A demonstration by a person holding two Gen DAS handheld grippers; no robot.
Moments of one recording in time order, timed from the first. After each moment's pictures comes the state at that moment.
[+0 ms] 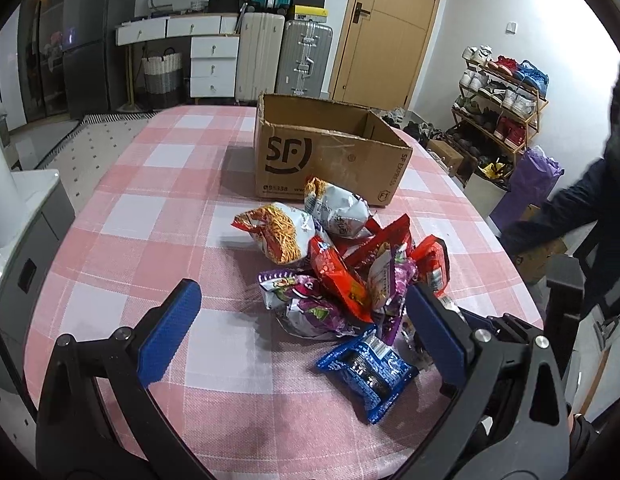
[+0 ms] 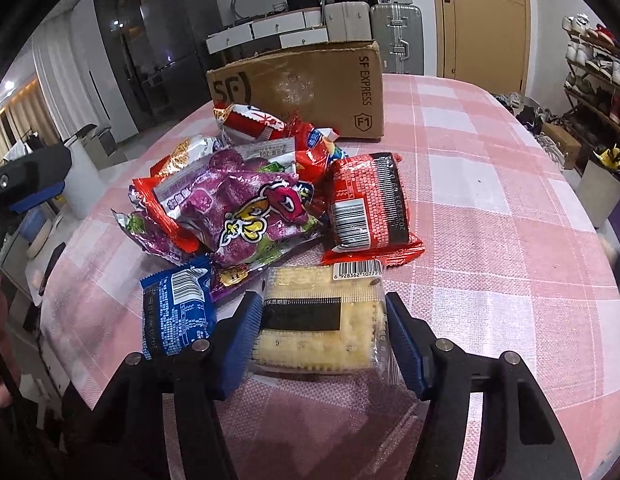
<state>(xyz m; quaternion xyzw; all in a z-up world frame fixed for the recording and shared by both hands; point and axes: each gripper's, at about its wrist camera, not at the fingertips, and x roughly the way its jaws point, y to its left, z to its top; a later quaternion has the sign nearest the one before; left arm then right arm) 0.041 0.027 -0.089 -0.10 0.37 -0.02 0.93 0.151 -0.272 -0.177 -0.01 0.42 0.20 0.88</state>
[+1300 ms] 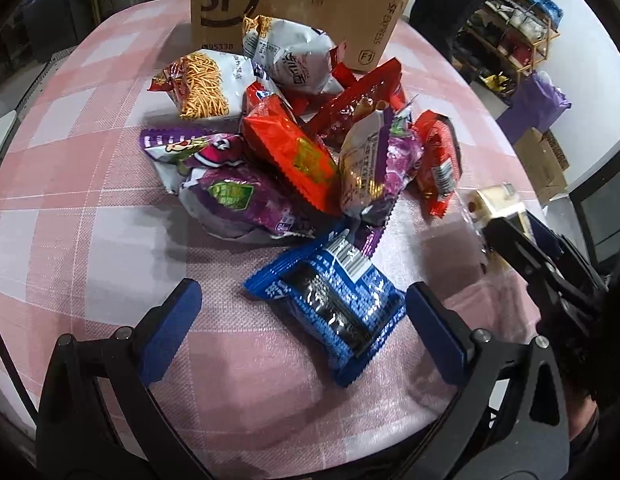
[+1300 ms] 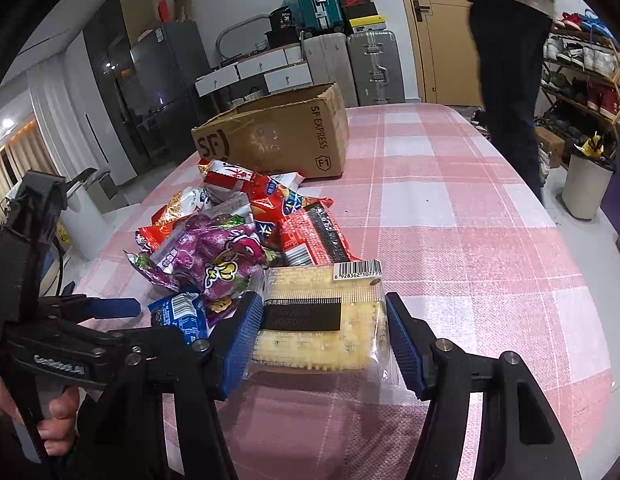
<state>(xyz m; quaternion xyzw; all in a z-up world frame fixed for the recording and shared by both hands) 0.082 -0.037 -0.177 -0.09 0.53 -0.05 0.84 0.130 -0.323 -0.157 0.04 0.37 0.18 0.91</state>
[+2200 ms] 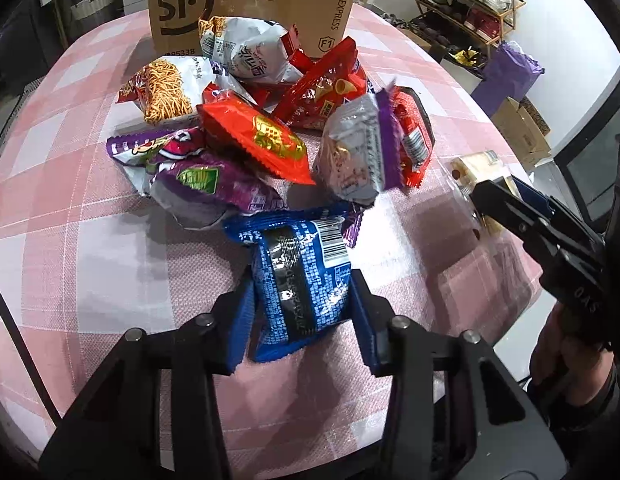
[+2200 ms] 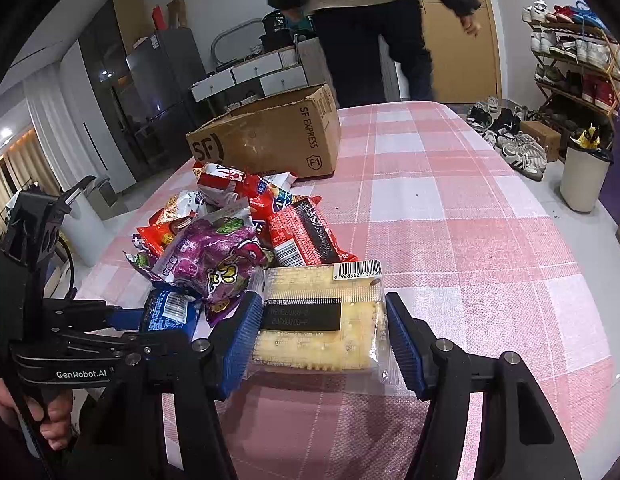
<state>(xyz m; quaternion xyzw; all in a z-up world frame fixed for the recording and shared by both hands) 0.089 -0.068 -0.188 -0.05 0.52 -0.11 0.84 0.128 -0.332 -0.159 0.05 0.37 0.18 0.91</state>
